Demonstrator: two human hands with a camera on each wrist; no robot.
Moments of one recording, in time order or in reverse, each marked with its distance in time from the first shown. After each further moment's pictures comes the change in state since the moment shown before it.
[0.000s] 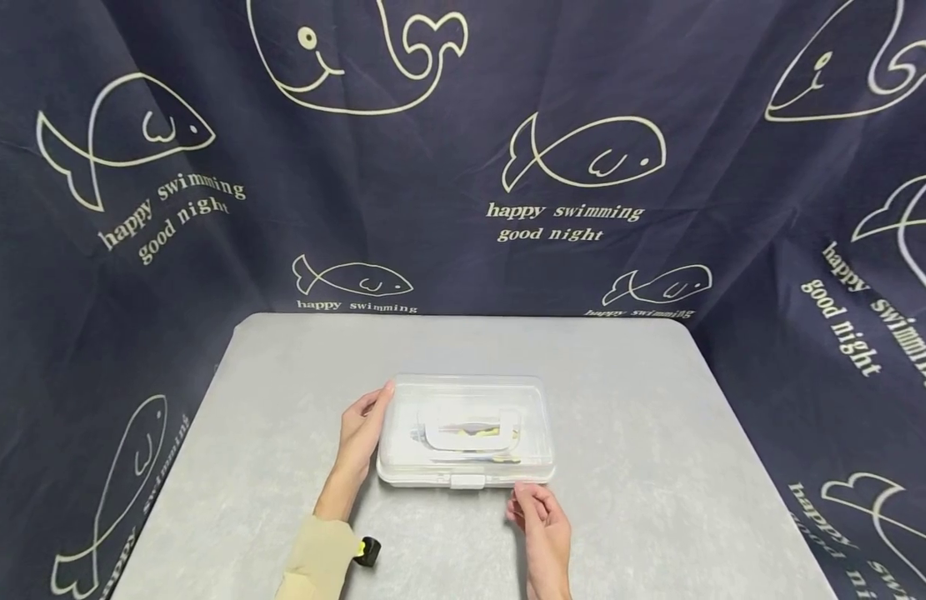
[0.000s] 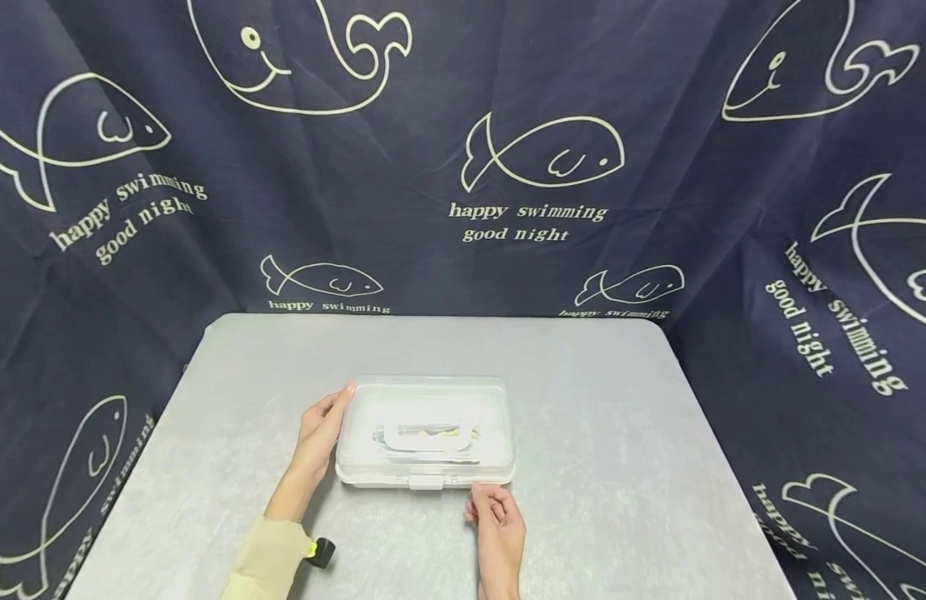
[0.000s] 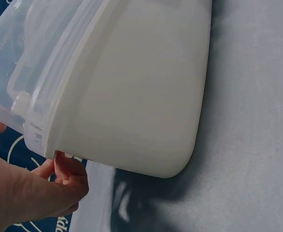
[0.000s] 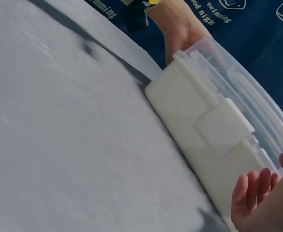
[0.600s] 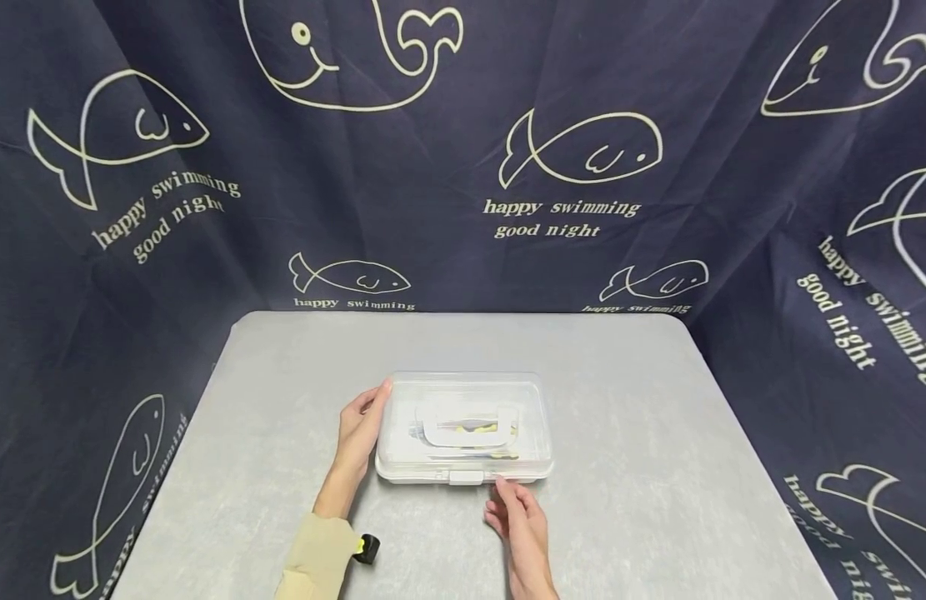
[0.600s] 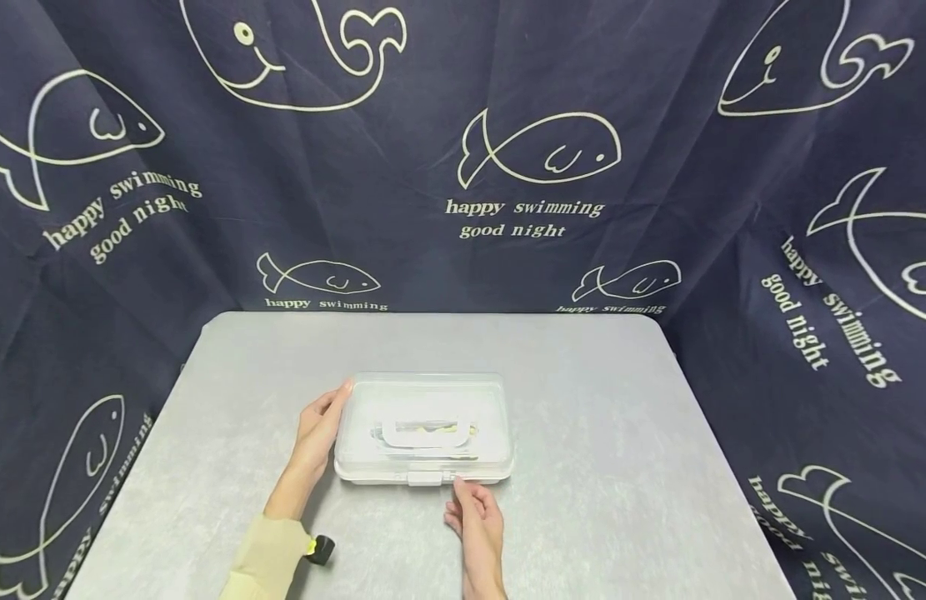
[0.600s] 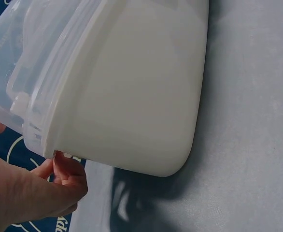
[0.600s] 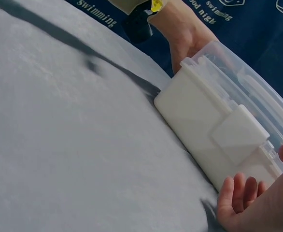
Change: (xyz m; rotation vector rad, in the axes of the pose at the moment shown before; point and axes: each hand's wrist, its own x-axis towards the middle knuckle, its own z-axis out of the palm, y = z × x) left_hand -0.002 0.000 -0.001 0.006 -0.007 0.009; right_hand -0.005 0.010 0.017 0.024 -0.053 0.145
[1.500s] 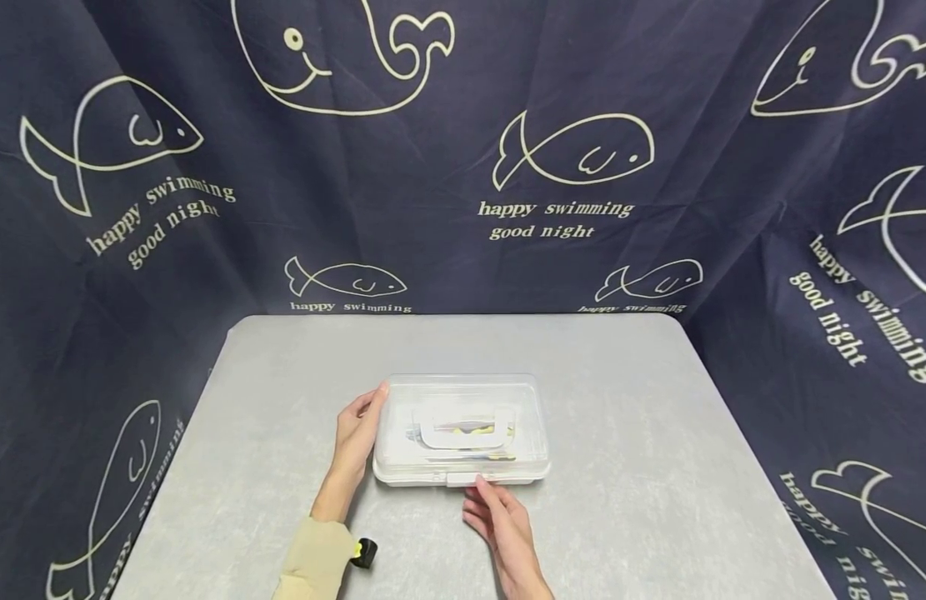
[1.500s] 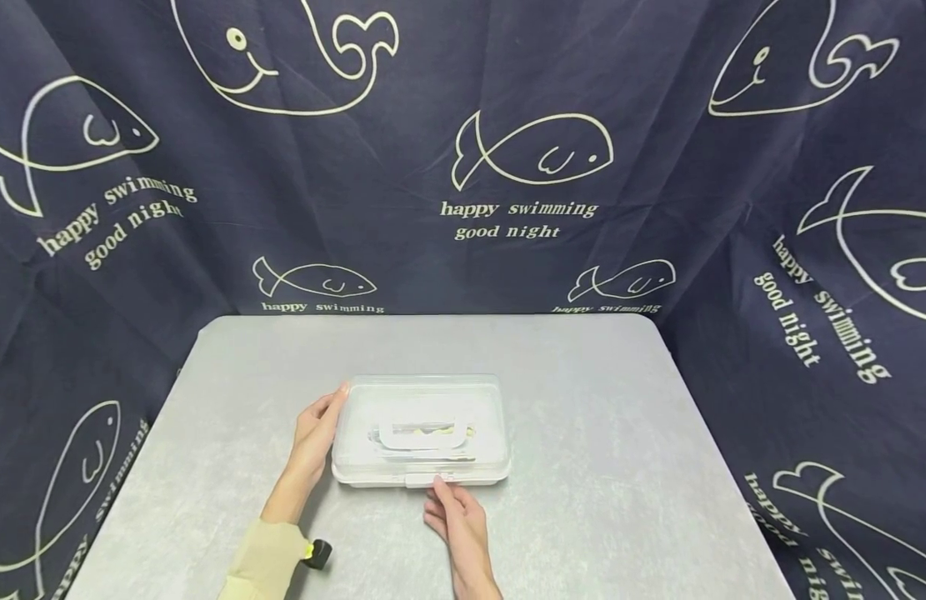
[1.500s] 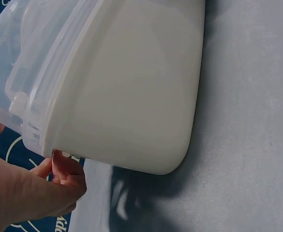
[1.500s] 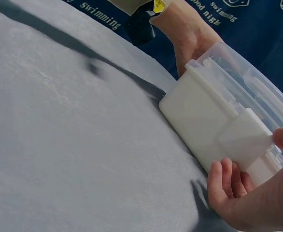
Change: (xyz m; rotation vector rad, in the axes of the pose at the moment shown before) left_hand 0.001 -0.001 0.001 0.019 0.026 -0.003; right_hand -0.001 0.000 0.008 -0.022 -0.215 0.063
